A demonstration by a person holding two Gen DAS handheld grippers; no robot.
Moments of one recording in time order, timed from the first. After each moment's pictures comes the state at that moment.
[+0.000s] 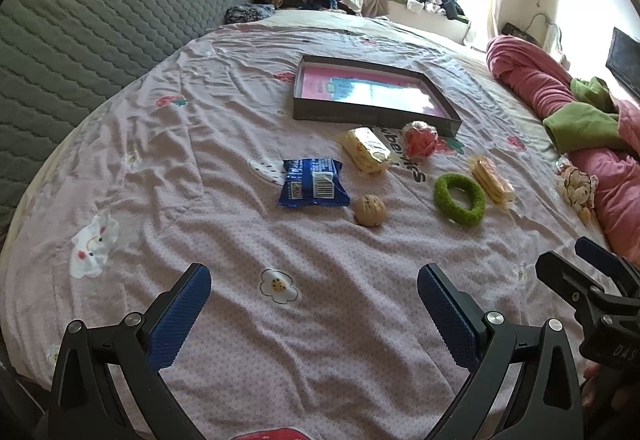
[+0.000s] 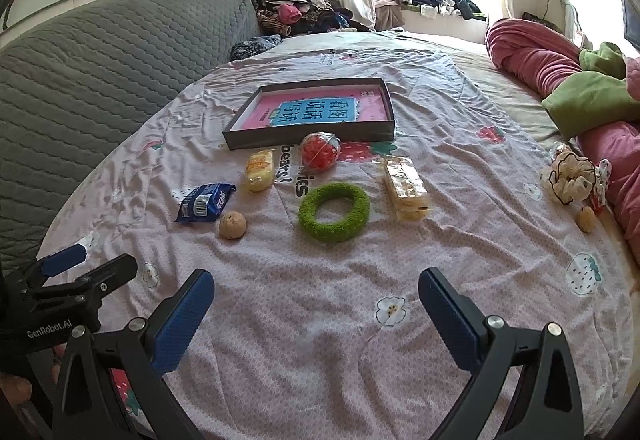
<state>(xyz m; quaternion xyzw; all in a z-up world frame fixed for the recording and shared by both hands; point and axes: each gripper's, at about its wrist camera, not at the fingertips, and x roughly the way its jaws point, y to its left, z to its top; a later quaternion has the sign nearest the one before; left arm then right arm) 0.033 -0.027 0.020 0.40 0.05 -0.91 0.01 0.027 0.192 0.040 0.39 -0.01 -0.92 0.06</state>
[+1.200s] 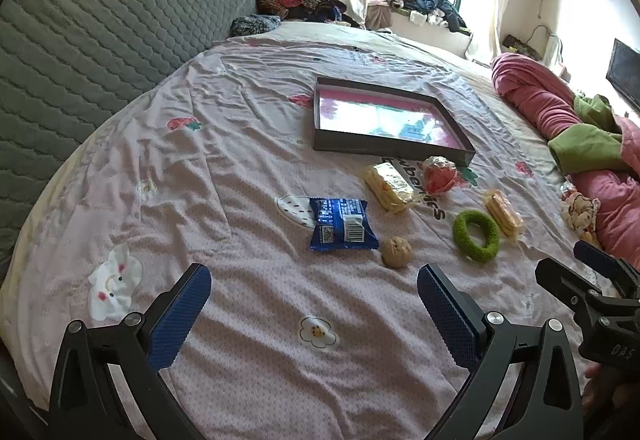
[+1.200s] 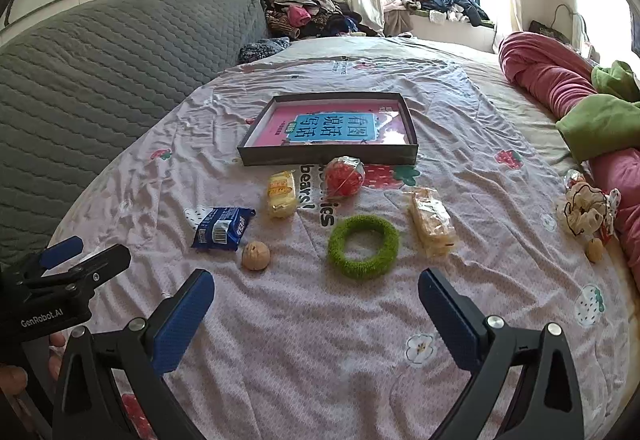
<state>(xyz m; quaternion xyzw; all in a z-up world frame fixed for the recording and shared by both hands) 0.006 -0.063 0.041 0.39 0.06 -0.92 0.01 -0.002 0.161 0.059 0.38 0.00 -0.92 0.06</state>
